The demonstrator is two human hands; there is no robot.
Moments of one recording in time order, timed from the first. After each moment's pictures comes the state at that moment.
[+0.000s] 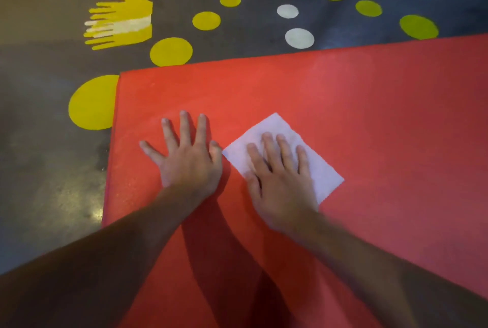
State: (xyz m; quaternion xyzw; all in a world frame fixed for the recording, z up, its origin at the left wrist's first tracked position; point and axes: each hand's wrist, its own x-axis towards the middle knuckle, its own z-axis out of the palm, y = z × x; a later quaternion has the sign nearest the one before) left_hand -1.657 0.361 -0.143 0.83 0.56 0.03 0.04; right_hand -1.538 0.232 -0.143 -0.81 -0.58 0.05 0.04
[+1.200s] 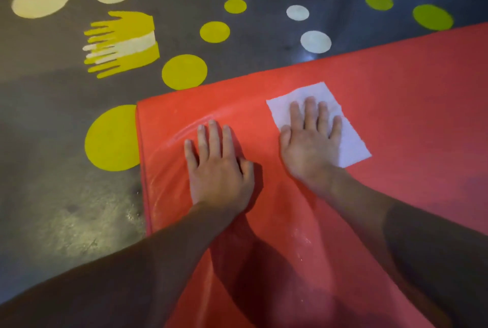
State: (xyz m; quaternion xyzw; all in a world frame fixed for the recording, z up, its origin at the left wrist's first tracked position) left_hand -1.667 0.418 -0.137 0.89 0.45 0.06 0.05; right_hand -1.502 0.357 -0.142 -0.92 -0.39 0.05 0.01
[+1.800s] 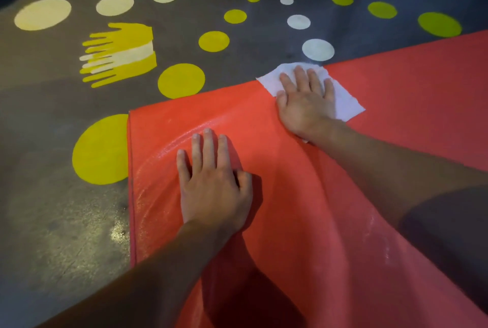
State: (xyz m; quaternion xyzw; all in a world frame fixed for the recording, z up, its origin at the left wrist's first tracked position) left_hand -1.666 0.417 -0.142 0.88 0.46 0.07 0.05; right_hand -1.431 0.426 -0.142 -0.90 -0.43 0.07 0.03
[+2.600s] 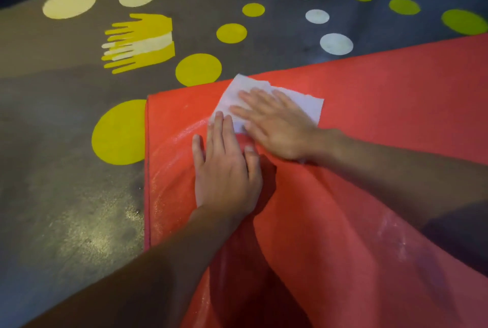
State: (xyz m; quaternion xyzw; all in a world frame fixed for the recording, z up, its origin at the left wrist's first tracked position) left_hand -1.668 0.414 -0.145 0.87 0.46 0.18 0.09; right_hand -1.500 0.418 -0.140 -0.72 -0.69 0.05 0.02
